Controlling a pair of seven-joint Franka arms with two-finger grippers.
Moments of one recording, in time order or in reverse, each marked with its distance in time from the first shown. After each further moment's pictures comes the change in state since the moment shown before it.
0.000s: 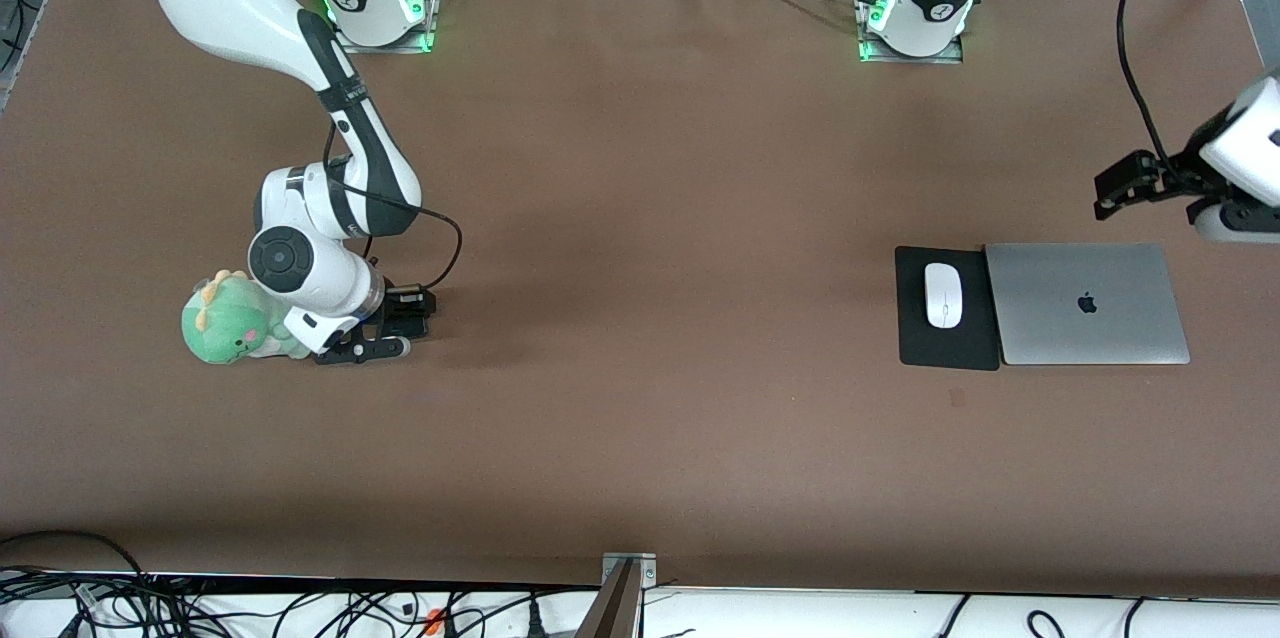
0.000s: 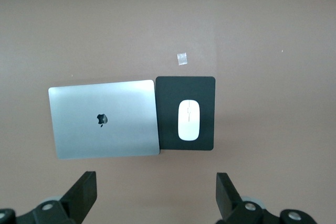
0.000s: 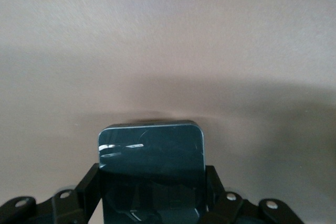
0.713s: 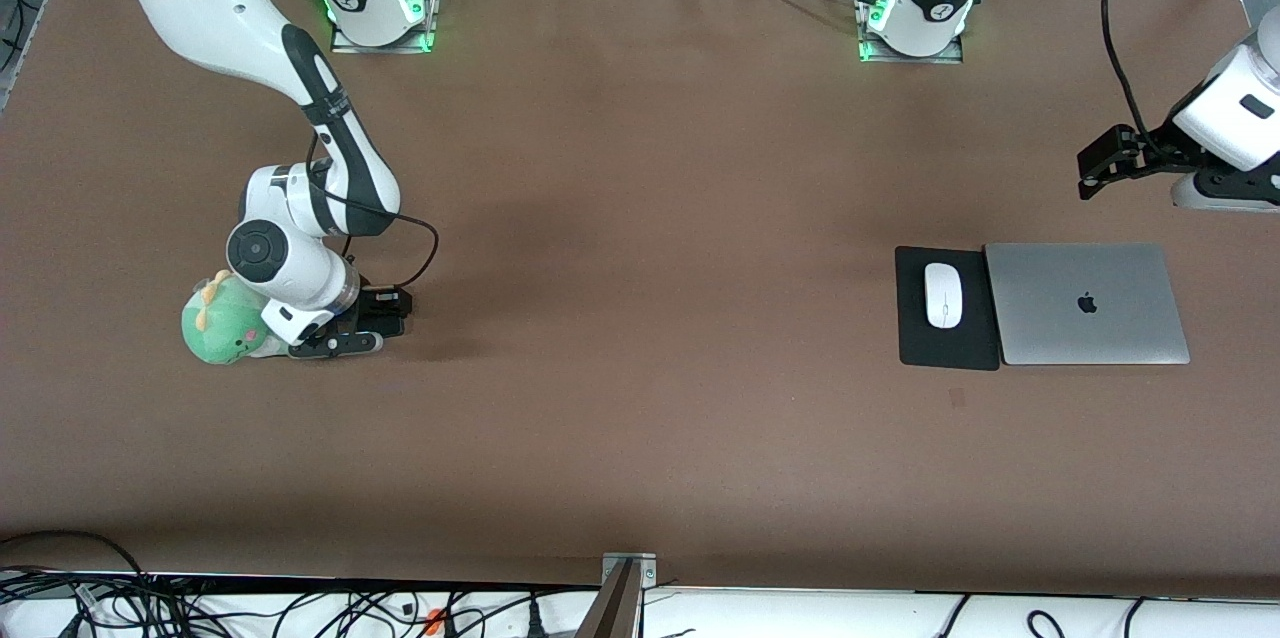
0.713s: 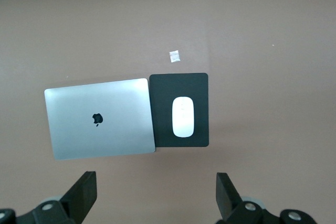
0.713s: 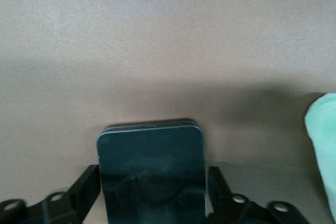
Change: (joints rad) left arm -0.030 -0.039 -0.009 -0.039 -0.001 0.017 0.000; right arm -0.060 0.002 -0.014 -0.075 0.001 0.108 -0.040
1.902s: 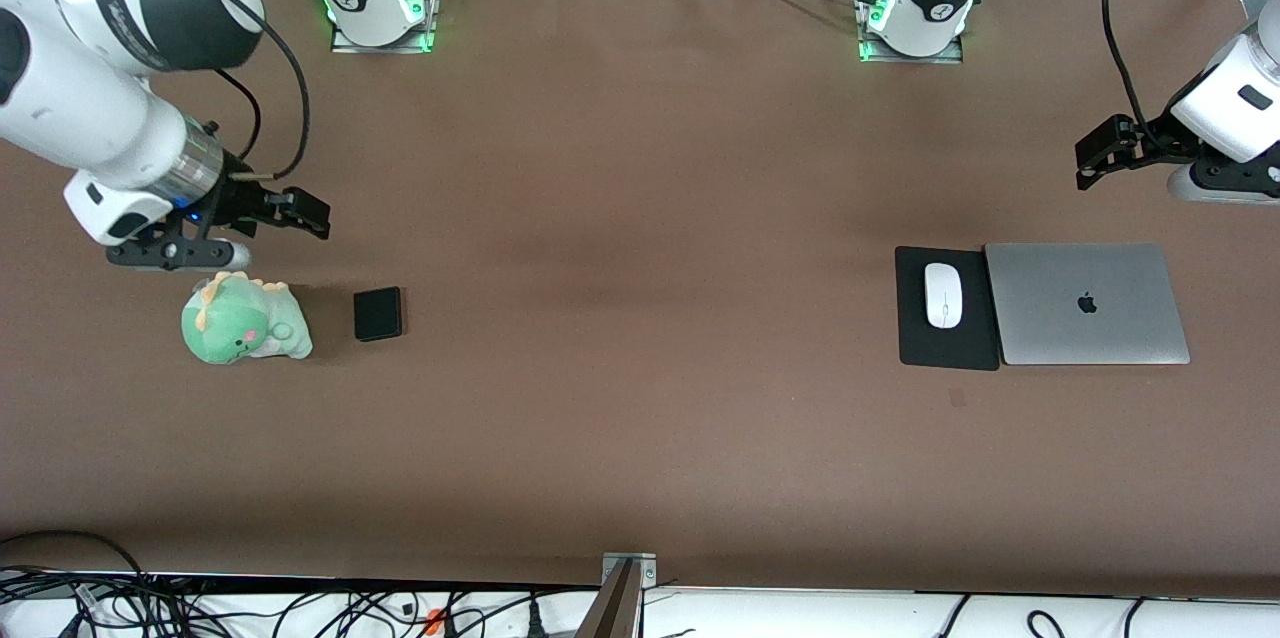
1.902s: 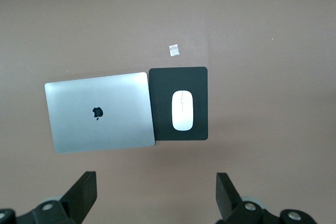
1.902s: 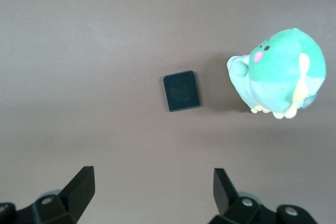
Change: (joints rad) left arm 0.006 -0.001 0.002 0.020 0.000 -0.042 0.000; right arm 0.002 -0.488 0.010 0.186 0.005 -0.659 0.154
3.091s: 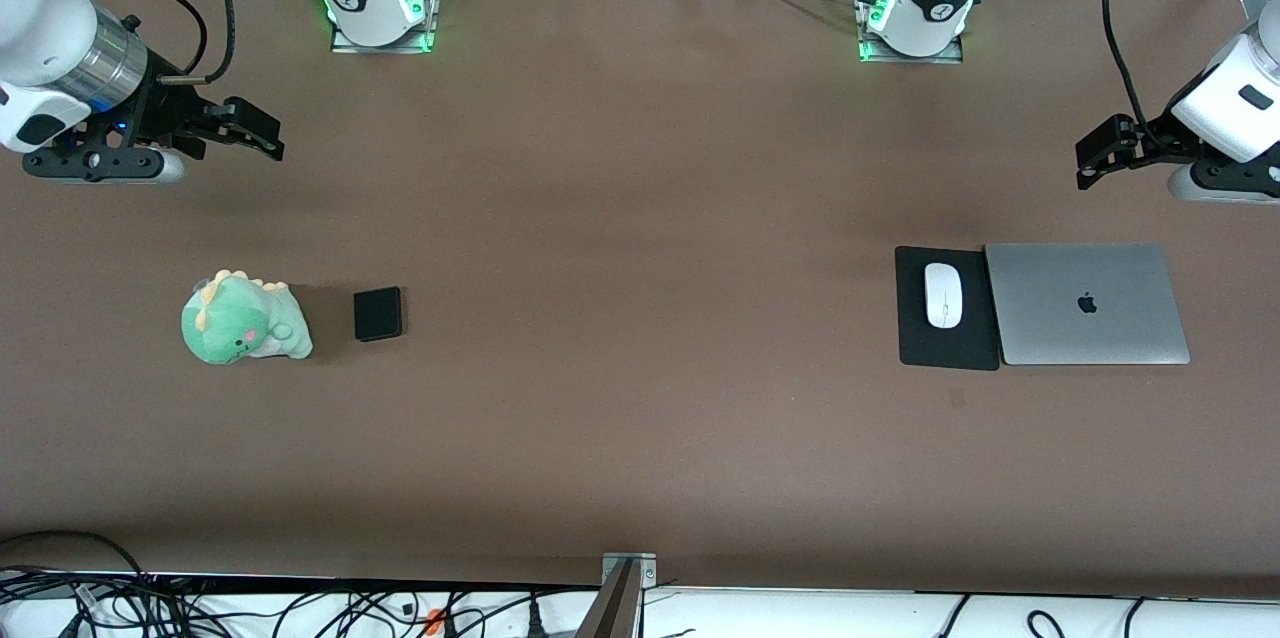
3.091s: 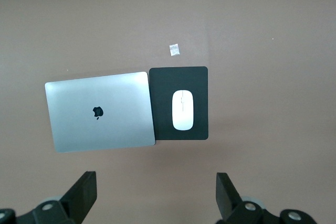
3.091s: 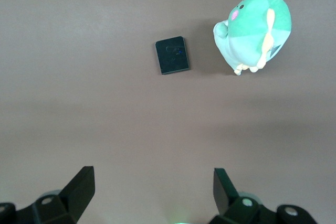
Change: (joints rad) left arm 0.000 0.000 0.002 0.000 0.000 -0.002 0.000; right arm -0.034 -0.133 0.007 0.003 0.000 -0.194 -0.017
